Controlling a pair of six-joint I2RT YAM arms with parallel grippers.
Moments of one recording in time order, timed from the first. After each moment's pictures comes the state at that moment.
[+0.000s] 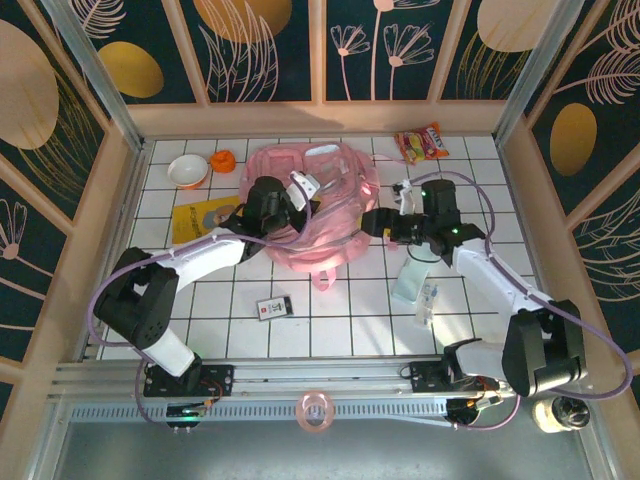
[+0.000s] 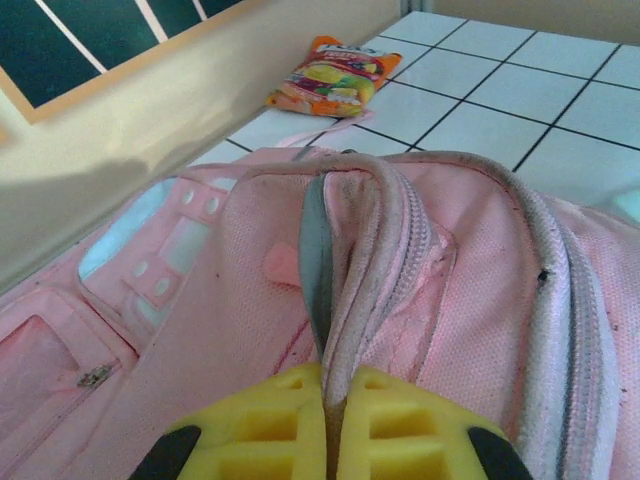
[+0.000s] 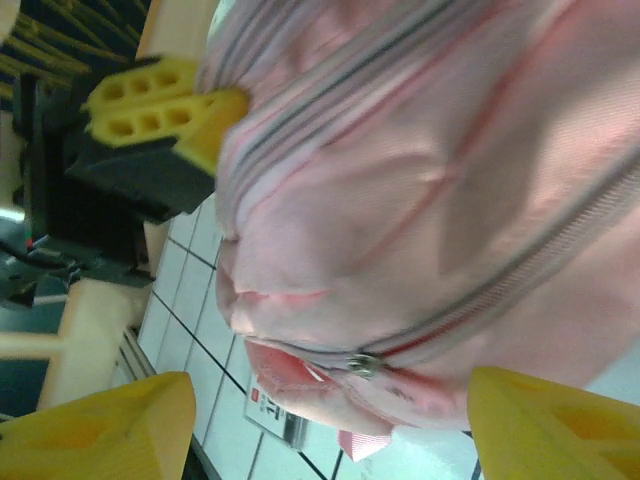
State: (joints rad) left arm -0.58 1.62 0.97 0.28 0.20 0.21; right arm 0.29 1.26 0.81 -0.20 -0.73 0.54
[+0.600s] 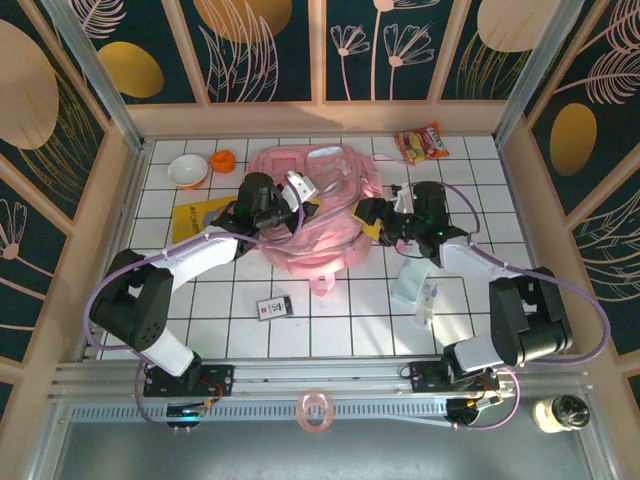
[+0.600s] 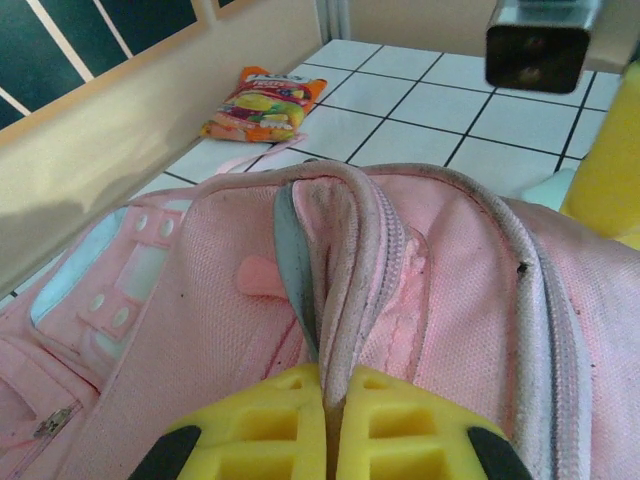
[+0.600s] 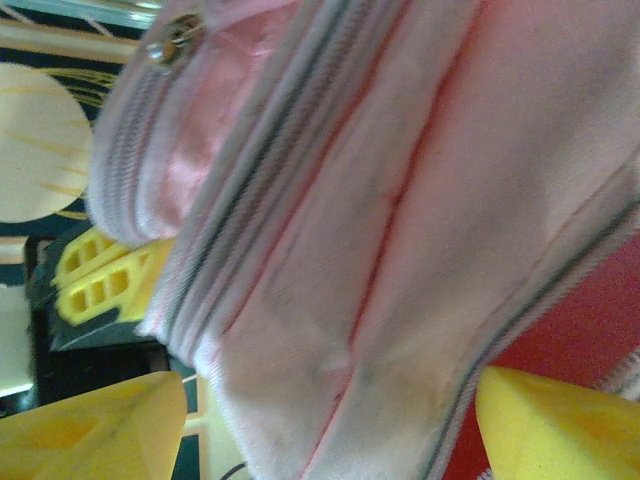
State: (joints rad) left arm -0.54 1.60 0.96 0.27 0.40 0.27; right arm 0.31 1.44 0.75 0.16 -0.76 0.99
